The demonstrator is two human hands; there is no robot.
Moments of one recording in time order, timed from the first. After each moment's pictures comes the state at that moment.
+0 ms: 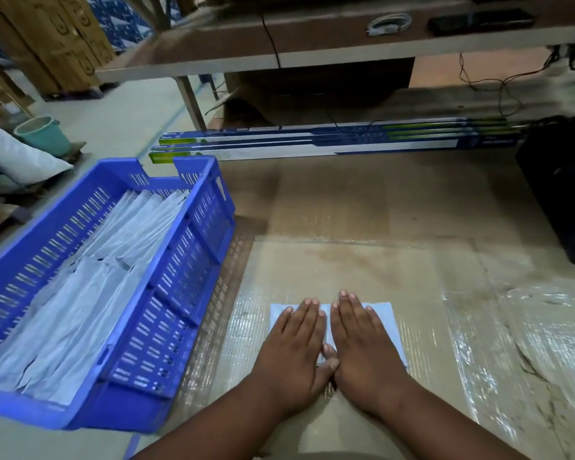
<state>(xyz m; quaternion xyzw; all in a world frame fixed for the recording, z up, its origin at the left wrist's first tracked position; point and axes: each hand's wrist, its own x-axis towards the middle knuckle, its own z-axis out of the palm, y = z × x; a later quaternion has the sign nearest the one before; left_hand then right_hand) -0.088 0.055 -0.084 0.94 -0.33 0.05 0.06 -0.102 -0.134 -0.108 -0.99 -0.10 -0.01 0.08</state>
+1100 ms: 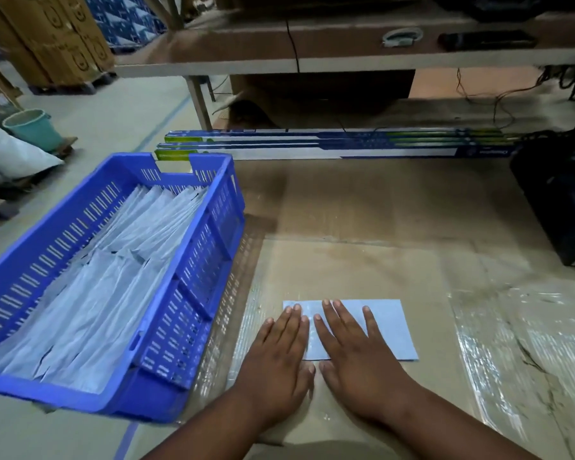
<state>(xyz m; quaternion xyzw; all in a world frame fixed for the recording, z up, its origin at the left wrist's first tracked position) -0.107 0.118 -0.098 0.95 -0.31 0.04 0.07 -0.124 -0.106 -0.074 -0.98 -0.19 0.00 0.04</state>
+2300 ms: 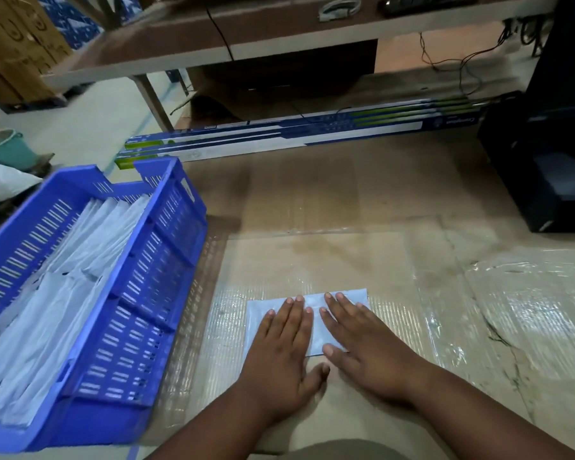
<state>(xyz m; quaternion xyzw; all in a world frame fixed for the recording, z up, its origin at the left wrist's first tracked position) -0.103 0.045 -0.092 0.94 -0.34 0.01 0.09 -0.122 -0.196 -0.065 -0.95 -0.18 0.13 0.22</state>
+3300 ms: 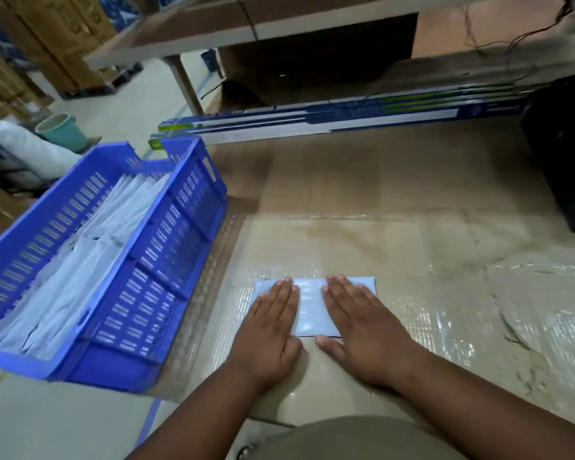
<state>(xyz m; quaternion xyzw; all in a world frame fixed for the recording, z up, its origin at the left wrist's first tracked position) -0.106 0.067 -0.092 0.95 -0.29 0.02 0.09 -0.114 -0.186 -0.092 -0.97 -0.22 0.03 0.08</state>
